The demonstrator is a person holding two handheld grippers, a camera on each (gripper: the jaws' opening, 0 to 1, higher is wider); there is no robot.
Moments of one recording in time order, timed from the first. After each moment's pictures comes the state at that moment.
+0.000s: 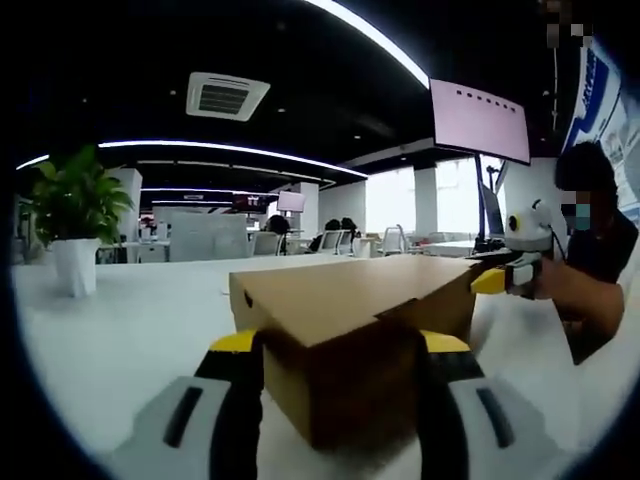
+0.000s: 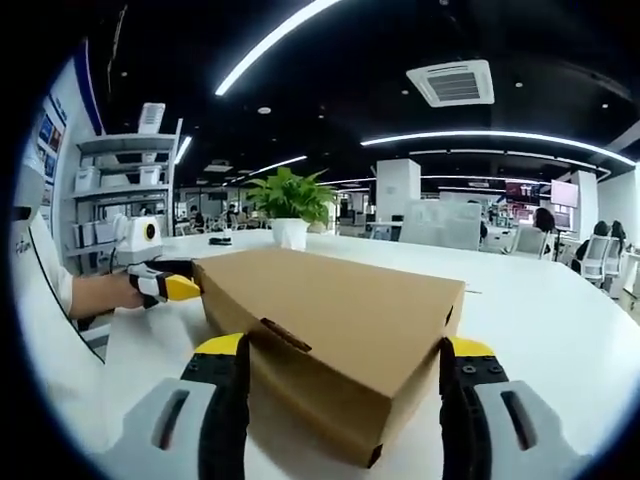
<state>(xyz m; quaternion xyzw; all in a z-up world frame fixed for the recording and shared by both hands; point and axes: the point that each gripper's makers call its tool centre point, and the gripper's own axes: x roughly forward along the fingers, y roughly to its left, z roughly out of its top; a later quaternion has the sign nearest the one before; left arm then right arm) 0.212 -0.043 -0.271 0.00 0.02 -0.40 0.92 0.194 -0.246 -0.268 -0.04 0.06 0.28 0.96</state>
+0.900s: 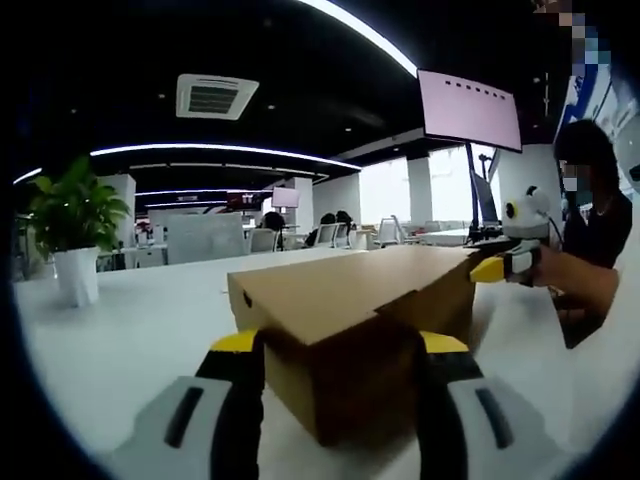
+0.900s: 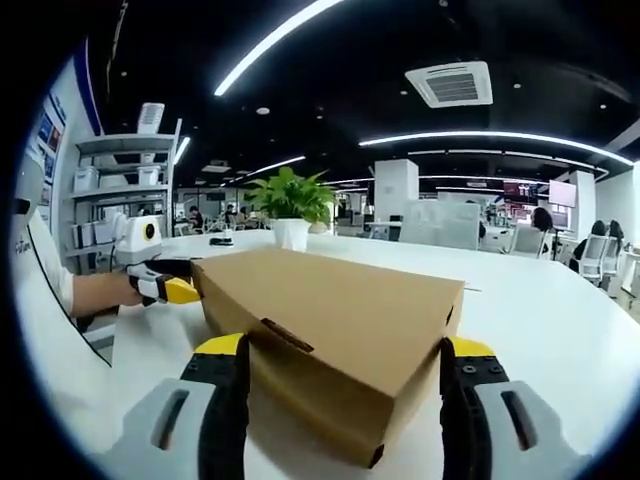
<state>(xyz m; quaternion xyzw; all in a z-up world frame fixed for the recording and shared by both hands) 0.198 -0.036 -0.274 0.03 0.03 -0.40 0.91 0.179 -0.239 -0.267 -0.04 0.06 0.28 0.96</state>
